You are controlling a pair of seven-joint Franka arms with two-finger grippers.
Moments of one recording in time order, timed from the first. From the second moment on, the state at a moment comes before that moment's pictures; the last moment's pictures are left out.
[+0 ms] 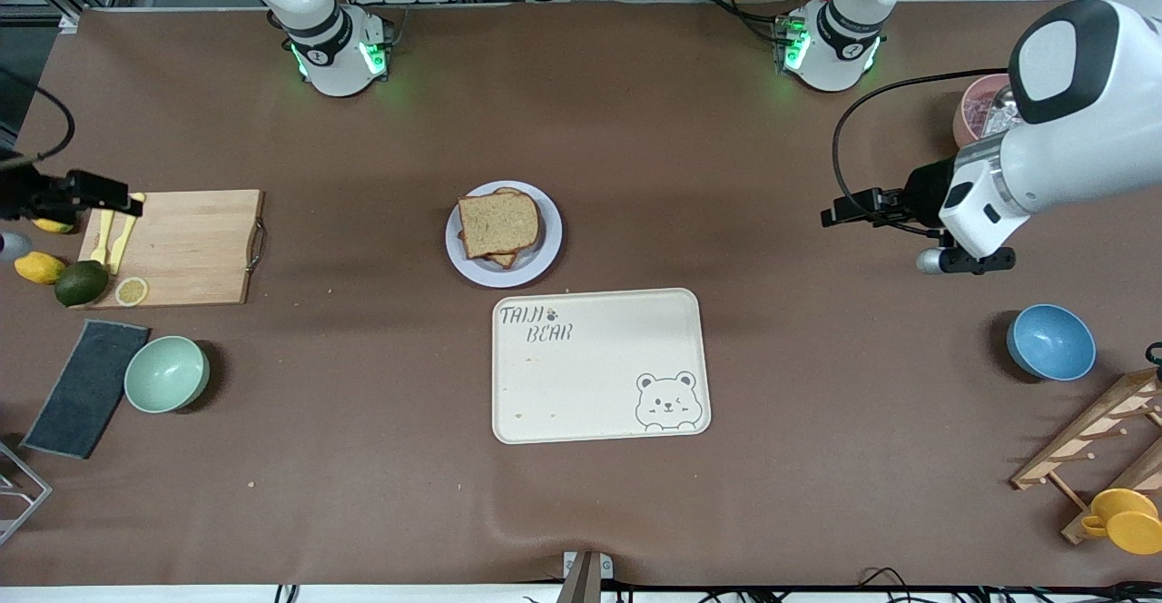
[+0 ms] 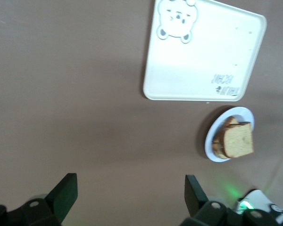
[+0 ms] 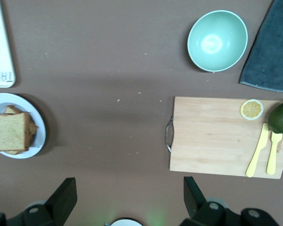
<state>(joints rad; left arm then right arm) 0.04 0.06 -0.18 -1.88 -0.48 1.79 -0.14 -0.01 0.05 -0.14 -1.61 0.08 1.49 -0.21</state>
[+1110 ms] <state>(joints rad) 0.01 0.12 -0.38 -2.14 -0.88 2.20 0.01 0.03 0.00 -0.13 -1.53 -0.01 1.54 -0.20</state>
